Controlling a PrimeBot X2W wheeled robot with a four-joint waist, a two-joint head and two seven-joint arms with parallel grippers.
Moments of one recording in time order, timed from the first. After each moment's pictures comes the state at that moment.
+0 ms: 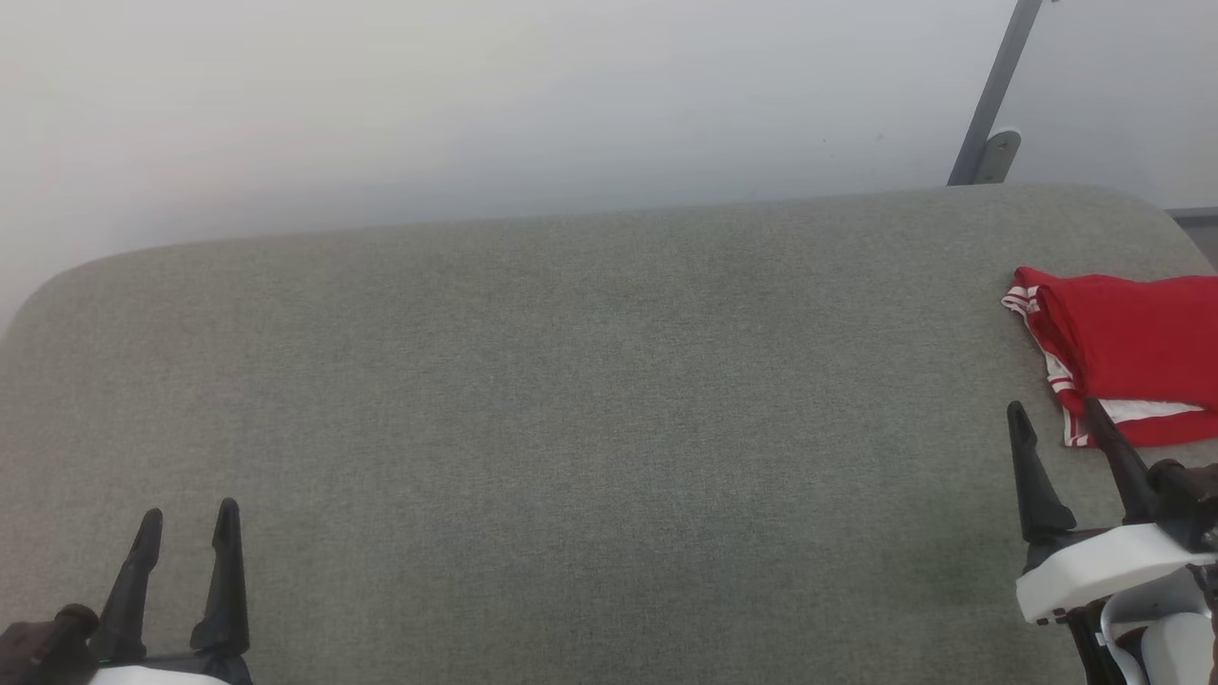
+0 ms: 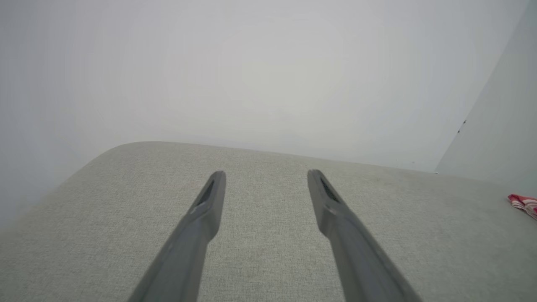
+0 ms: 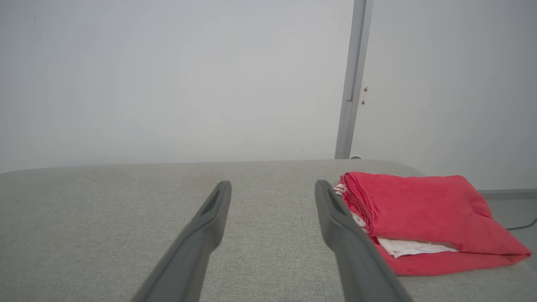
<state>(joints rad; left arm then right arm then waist) 0.12 0.24 0.15 0.09 -0.43 -0.13 -0.26 -0.13 -0.24 -0.03 0.31 0.29 0.13 -0.26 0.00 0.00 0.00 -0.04</state>
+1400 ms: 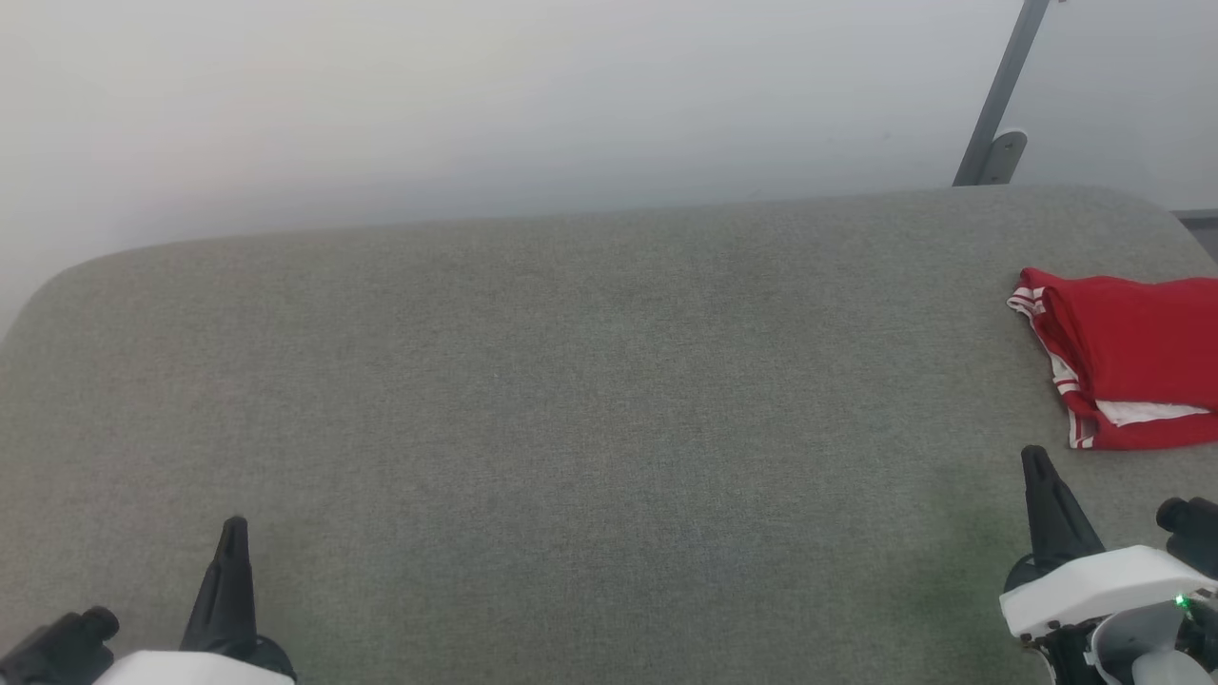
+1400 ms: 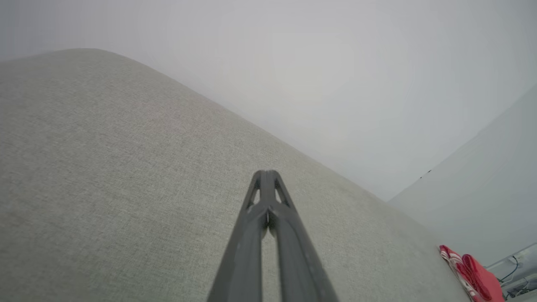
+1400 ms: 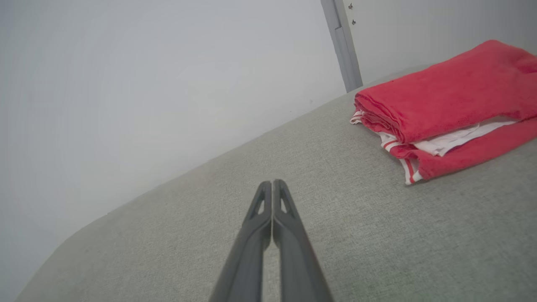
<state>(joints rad) 0.09 0.16 0.14 0.15 -0.73 -0.13 -0.16 -0.08 -0.17 -0.05 0.32 0.63 0.13 -0.16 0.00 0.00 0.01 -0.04</state>
